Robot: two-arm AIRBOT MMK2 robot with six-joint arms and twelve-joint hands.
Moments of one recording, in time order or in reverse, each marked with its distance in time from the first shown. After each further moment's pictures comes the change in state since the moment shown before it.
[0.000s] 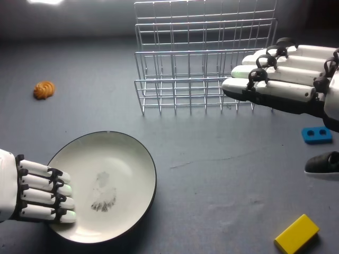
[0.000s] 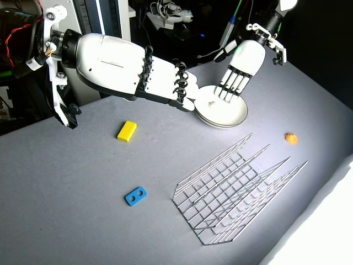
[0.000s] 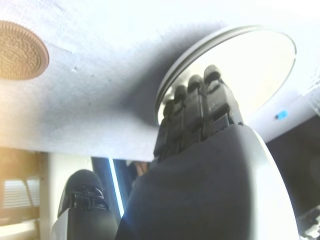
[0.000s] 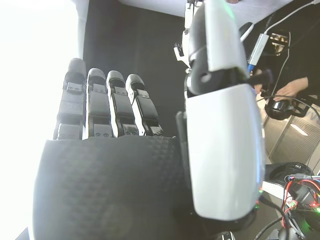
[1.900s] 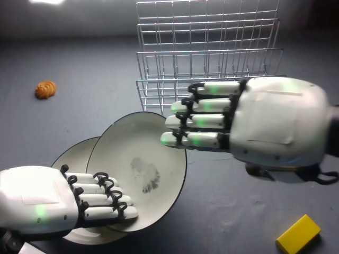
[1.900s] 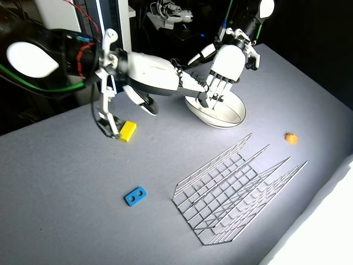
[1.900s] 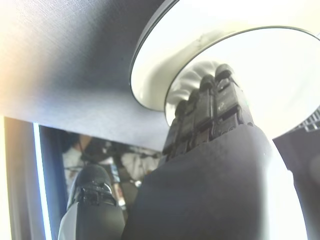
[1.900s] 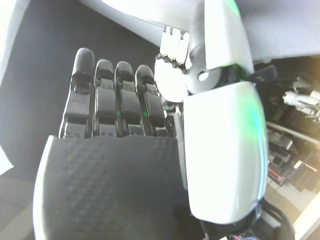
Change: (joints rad) left arm 0.034 -0.051 -0.192 -0.328 0.167 -0.051; right arm 0.028 -0.355 0.149 0.049 -0.088 -0.475
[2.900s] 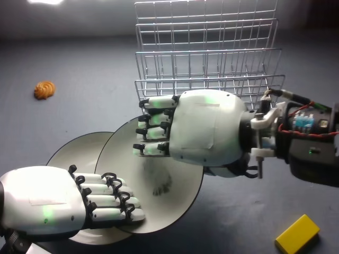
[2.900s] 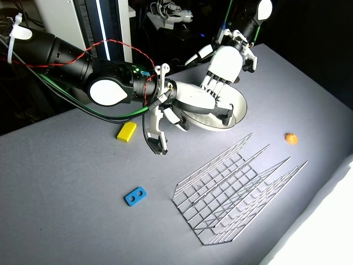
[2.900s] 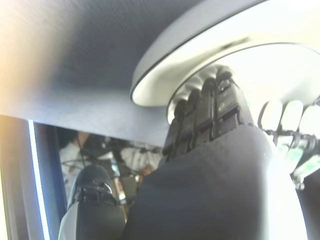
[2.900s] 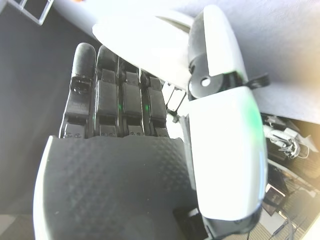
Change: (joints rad) left arm -0.011 -0.017 -0.002 -0.016 -0.003 0.004; right arm 0.045 -0.330 0.231 0.019 -0.113 -0.171
